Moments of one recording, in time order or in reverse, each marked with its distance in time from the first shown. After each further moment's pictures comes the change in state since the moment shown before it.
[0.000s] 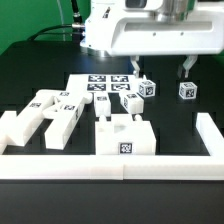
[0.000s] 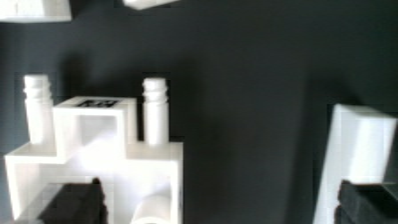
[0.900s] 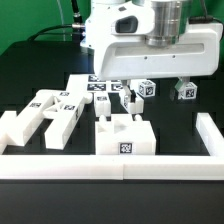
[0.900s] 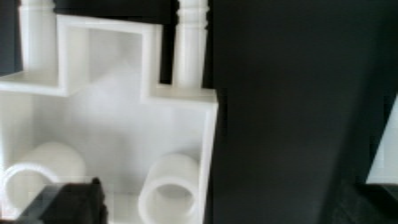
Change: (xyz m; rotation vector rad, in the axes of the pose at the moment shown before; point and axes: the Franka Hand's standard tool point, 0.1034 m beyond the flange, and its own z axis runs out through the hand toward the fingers) arm 0.031 0.018 0.030 -0.002 0.028 -0.073
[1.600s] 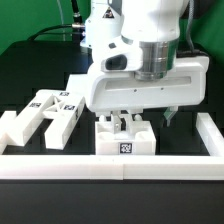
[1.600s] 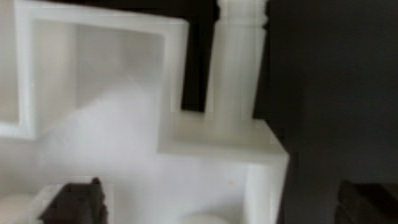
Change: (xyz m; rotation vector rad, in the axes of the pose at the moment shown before) arm 0.004 0.017 0.049 -0.002 -0.010 -0.010
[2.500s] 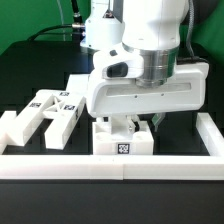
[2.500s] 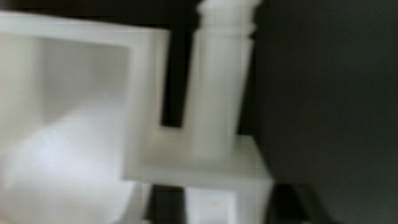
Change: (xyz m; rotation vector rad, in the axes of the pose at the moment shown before) arm 0.000 -0.002 0.006 0.000 -0.008 -0.004
